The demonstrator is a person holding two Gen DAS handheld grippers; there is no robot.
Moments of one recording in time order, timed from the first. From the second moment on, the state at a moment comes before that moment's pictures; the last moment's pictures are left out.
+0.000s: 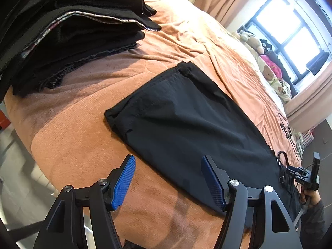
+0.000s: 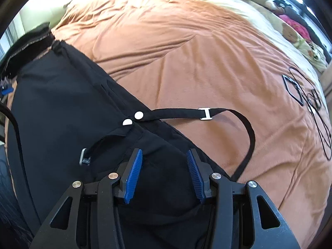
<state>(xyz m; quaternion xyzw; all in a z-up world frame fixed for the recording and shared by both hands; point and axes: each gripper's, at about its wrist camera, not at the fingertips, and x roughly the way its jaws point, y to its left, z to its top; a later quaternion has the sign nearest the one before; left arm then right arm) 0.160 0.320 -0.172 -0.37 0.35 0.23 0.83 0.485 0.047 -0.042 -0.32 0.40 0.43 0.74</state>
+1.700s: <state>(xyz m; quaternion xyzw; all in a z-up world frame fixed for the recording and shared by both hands) 0.160 0.360 -0.170 -0.38 0.35 0.26 0.82 0.494 0.106 -0.081 -0.36 0.41 0.36 0.76</state>
